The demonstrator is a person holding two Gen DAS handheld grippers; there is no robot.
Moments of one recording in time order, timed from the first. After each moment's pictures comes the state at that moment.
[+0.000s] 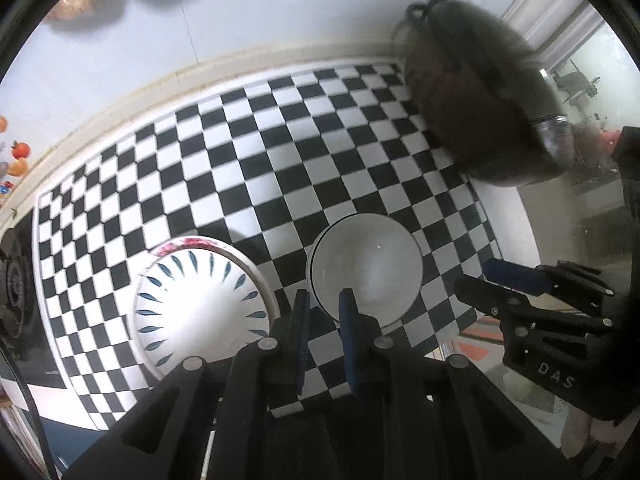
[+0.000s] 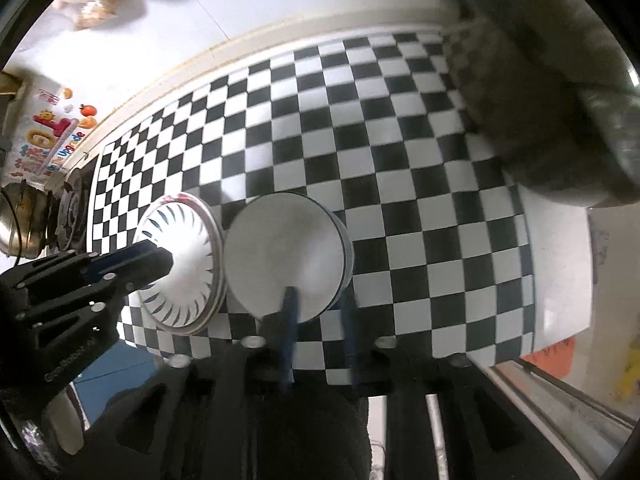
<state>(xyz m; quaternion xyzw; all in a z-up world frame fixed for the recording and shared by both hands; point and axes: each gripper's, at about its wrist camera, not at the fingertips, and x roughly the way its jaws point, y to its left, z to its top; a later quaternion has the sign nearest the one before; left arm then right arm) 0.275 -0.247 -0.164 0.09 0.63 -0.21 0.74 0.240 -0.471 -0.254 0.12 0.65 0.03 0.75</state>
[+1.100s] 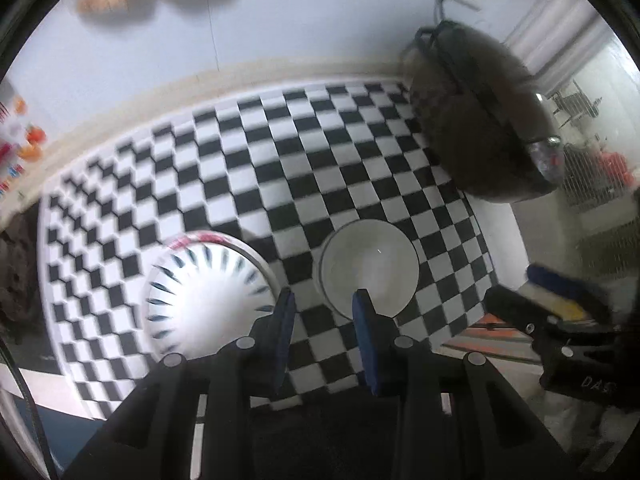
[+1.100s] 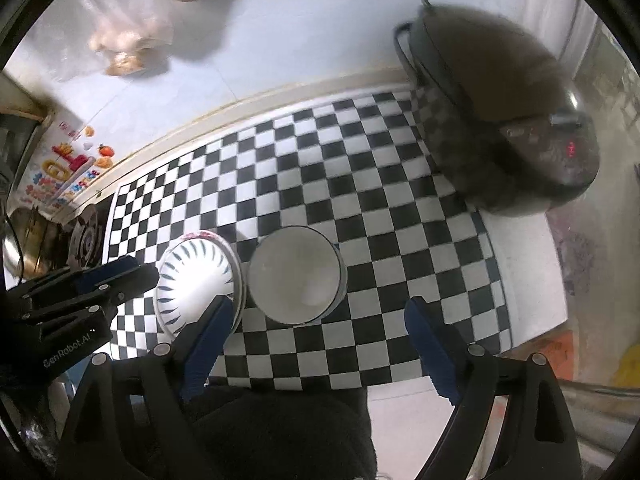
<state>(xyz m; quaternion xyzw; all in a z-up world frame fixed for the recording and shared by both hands) 0.275 -0.227 -0.161 0.05 0.64 -0.21 0.74 0.203 -0.488 -0.211 0.16 0.60 0.00 0.79</state>
